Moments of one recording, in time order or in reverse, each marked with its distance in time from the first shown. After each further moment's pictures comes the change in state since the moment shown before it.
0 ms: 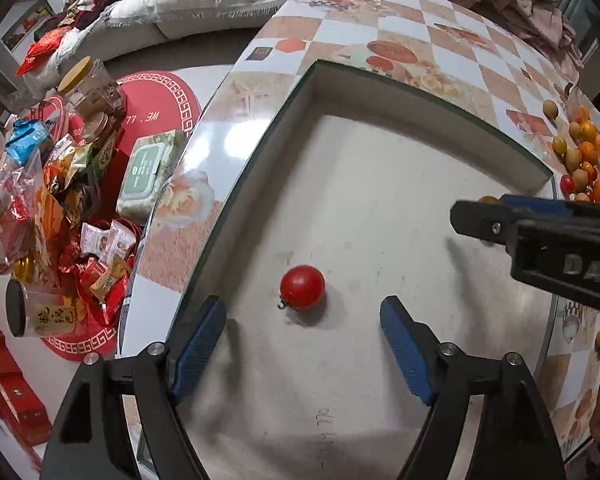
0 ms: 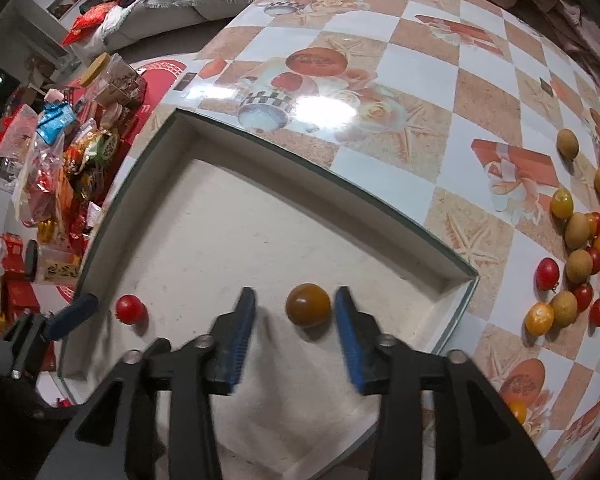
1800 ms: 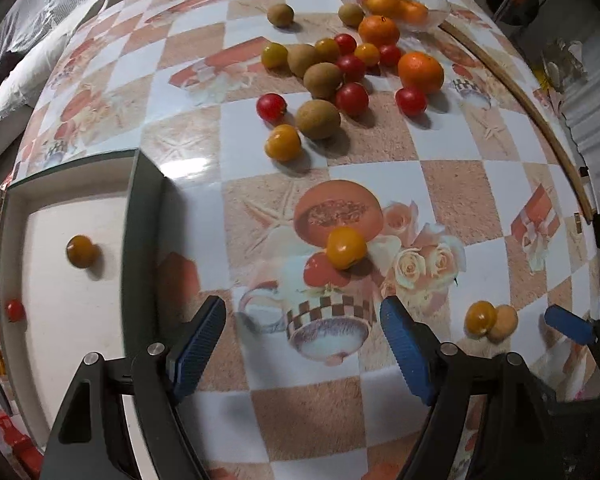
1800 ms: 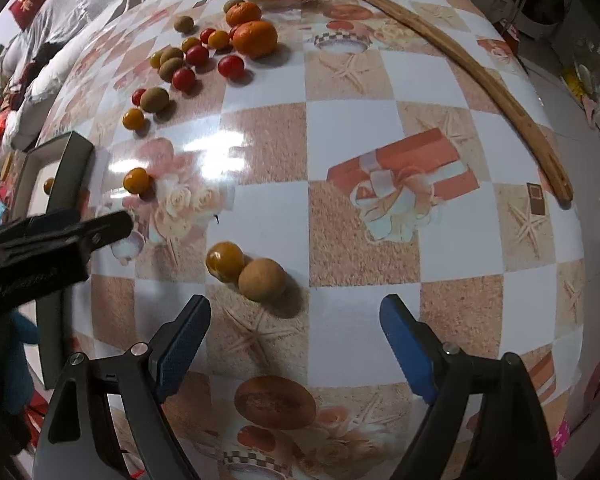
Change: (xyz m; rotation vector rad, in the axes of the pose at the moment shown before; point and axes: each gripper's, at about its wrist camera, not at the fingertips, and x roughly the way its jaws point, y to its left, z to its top) left arm -0.010 -0.254 -0.014 0.372 0.079 -0.159; right arm -0.099 -0.231 -0.216 0.426 -0.049 -0.160
